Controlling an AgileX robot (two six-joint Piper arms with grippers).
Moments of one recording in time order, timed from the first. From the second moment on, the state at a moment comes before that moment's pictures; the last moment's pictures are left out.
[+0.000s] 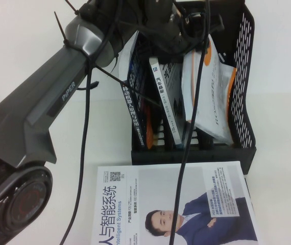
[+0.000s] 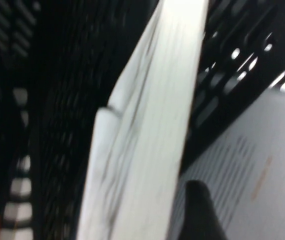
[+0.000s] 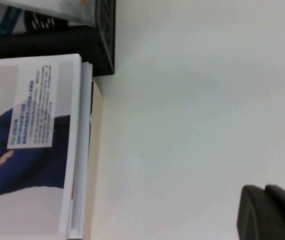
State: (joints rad) right arm 0.36 0.57 -0.70 -0.20 1.04 0.42; left arm -0.58 2.17 -2.37 -0.08 0.99 -0.68
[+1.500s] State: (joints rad) right arm 0.62 1.38 -0.66 1.36 -0.03 -1.56; left arm -0.57 2.14 -2.37 -0.08 0.84 -0.45
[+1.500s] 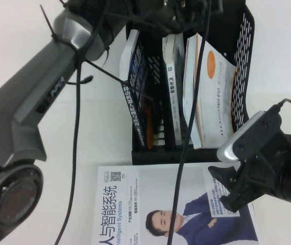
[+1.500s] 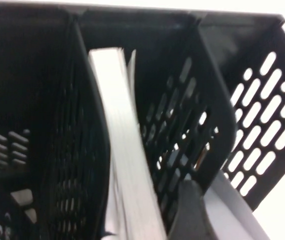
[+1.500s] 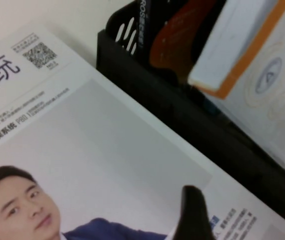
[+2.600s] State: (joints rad) right arm 0.72 1.54 -0.78 1.18 -0.48 -1.08; left arm -0.57 1.99 -2.37 -0.01 0.88 -0.41
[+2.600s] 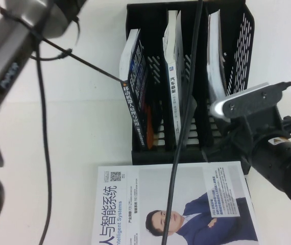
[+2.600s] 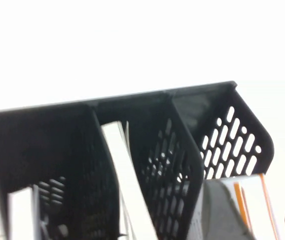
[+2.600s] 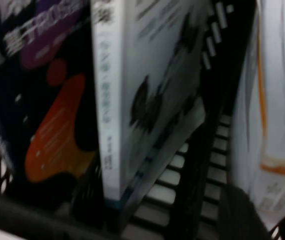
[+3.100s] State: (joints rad) right arm 0.70 1.57 -0.88 1.26 -0.49 -0.95; left arm -0.57 1.81 -2.37 0.09 0.98 -0.36
